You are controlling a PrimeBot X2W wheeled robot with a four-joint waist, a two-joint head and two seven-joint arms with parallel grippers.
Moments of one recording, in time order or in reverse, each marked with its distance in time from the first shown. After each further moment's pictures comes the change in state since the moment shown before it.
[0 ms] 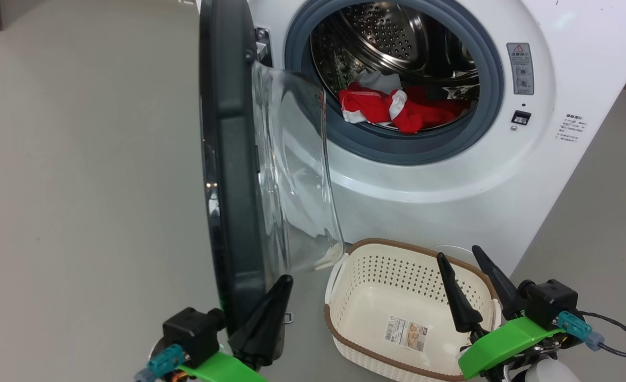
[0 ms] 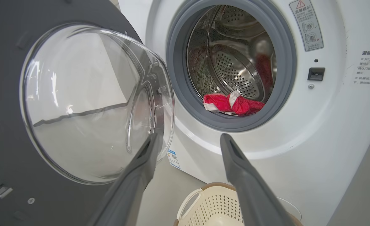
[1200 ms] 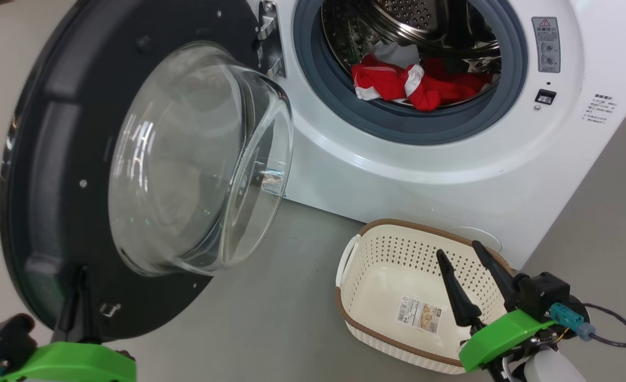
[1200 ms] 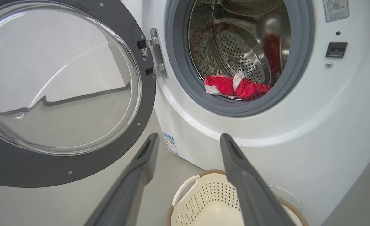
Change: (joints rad) left arm 0.038 0.127 0.372 0.052 -0.078 0.202 -0.101; right arm -0.034 -0.003 -0.004 0.053 -0.065 0.000 0.000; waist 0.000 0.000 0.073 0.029
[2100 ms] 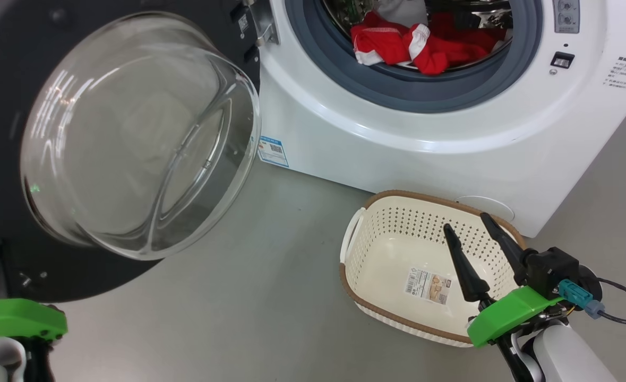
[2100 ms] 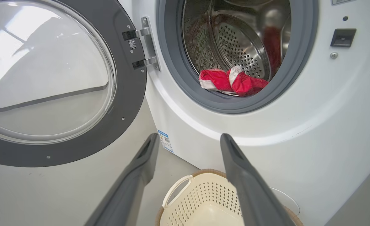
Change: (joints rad) left arm -0.226 0.071 0.123 0.357 -0.087 -0.046 -0.093; right arm -0.074 -0.041 0.005 -0.004 -0.026 0.000 0.000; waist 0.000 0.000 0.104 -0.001
